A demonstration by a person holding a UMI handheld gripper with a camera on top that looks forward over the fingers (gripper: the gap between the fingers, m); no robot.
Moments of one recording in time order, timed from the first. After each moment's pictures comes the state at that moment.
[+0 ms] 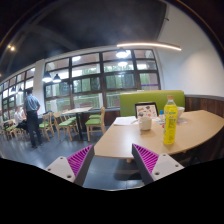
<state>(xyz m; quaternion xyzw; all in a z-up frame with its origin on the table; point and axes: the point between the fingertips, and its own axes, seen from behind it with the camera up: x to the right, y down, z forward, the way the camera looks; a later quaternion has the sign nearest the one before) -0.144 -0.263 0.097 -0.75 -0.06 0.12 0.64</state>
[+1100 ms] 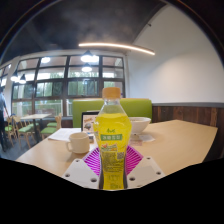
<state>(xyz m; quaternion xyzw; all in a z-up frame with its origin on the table) 0.107 -0.015 0.080 -0.72 0.06 -0.04 0.69</state>
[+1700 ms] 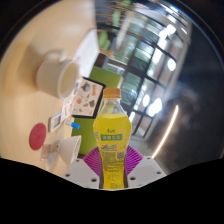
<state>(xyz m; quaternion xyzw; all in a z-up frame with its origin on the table) 0.112 0.151 0.207 -0.42 -0.50 -0.64 0.40</state>
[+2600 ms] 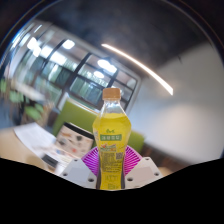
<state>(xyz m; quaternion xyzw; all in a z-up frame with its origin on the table) 0.170 0.153 0.209 -0.65 -0.07 -0.22 0.72</state>
